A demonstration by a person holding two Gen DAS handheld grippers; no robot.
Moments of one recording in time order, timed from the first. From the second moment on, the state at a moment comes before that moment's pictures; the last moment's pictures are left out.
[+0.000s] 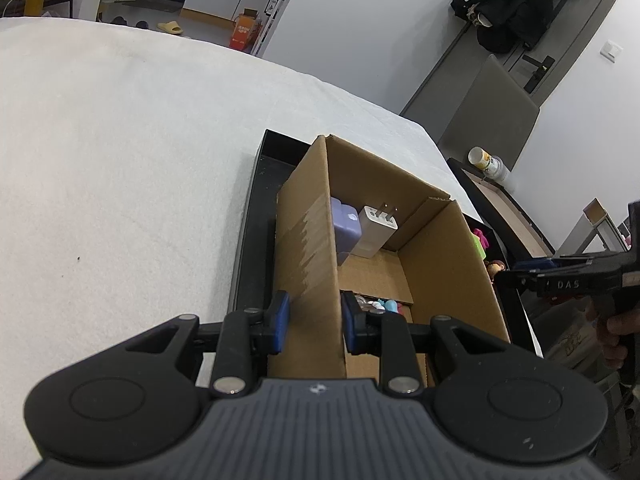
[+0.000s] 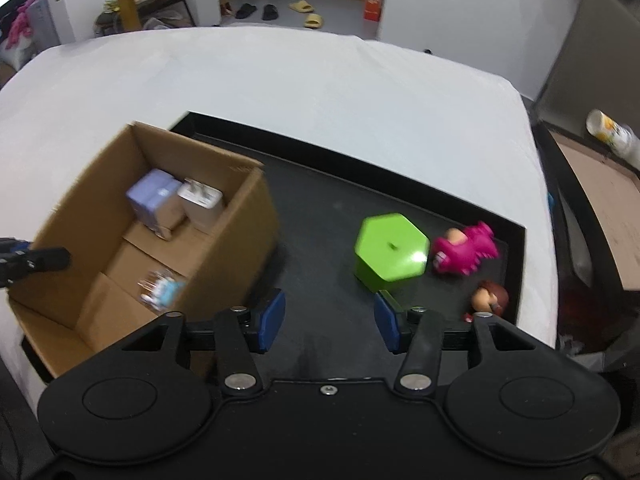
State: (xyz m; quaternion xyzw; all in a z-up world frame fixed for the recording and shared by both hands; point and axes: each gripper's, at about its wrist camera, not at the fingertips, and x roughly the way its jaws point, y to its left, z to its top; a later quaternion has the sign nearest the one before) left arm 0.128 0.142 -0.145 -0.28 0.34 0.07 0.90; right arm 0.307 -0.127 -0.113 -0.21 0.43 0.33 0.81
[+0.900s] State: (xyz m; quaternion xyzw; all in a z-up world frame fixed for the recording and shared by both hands) left arm 0.130 0.146 -0.147 -0.29 0.35 0.07 0.89; right arm 0.390 -0.165 -0.153 -0.22 0.43 0.22 0.85
